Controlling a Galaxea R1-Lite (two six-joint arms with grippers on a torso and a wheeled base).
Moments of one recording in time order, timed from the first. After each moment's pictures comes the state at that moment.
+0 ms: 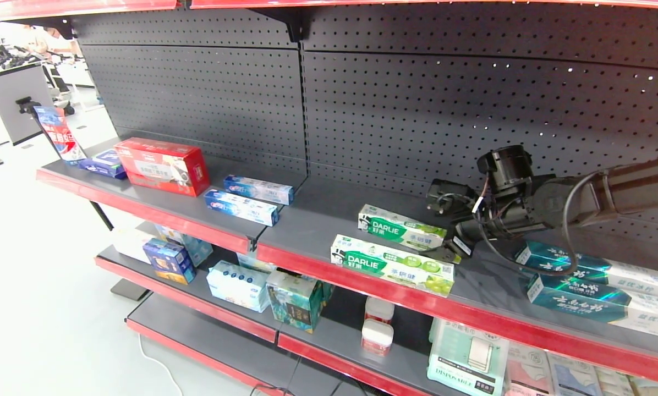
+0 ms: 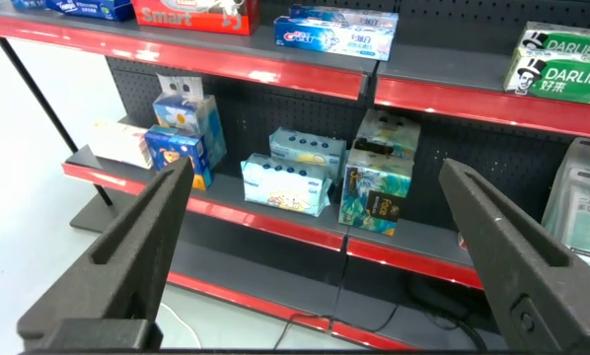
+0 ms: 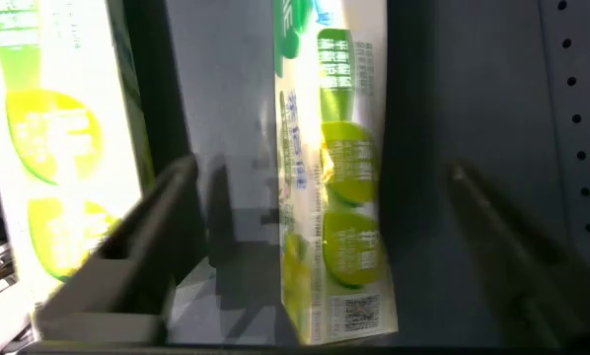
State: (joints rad) left arm 0.00 0.00 0.00 0.00 -0.06 0.00; right arm 0.22 2.04 -1.29 0.04 0.28 -0.82
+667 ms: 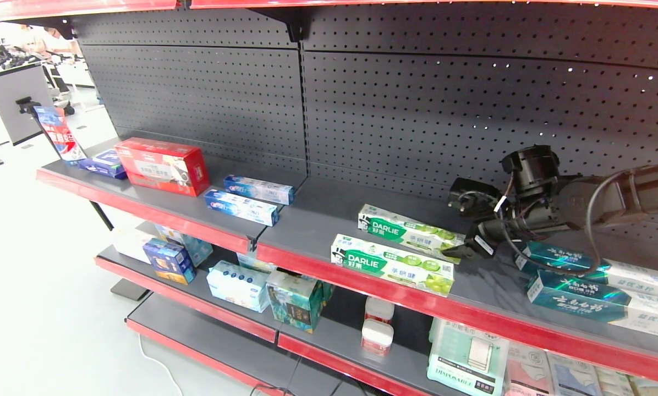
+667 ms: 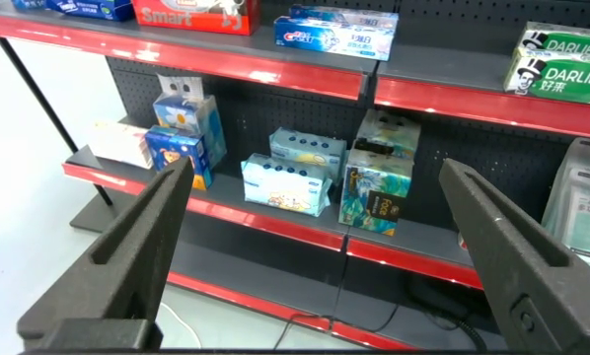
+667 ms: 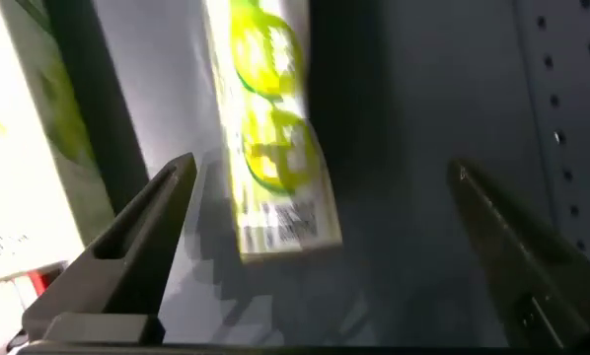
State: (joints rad) left arm 0.00 0.00 0.00 0.00 -0.06 0.00; right arm 0.13 2.01 -1.24 0.04 0.23 -0.81
